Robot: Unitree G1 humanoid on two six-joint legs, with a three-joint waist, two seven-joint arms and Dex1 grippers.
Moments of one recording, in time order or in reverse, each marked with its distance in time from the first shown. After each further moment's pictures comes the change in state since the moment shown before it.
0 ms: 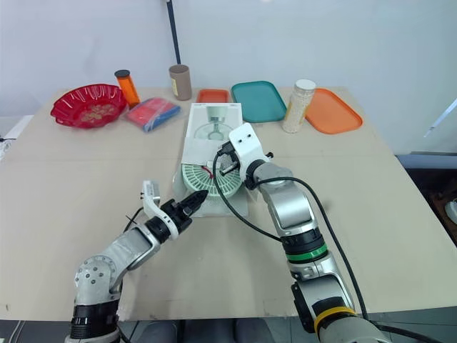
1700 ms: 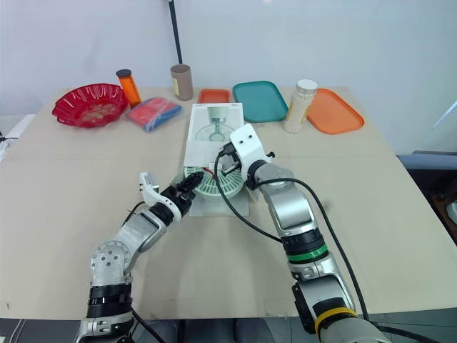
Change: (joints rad) left arm -0.145 -0.100 0.051 0.180 0.047 -0.137 -0.002; right arm 0.007 -0.006 0.000 0.017 -0.017 -0.039 0.002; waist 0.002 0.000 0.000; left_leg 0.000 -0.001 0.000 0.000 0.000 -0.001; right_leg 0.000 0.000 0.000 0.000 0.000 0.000
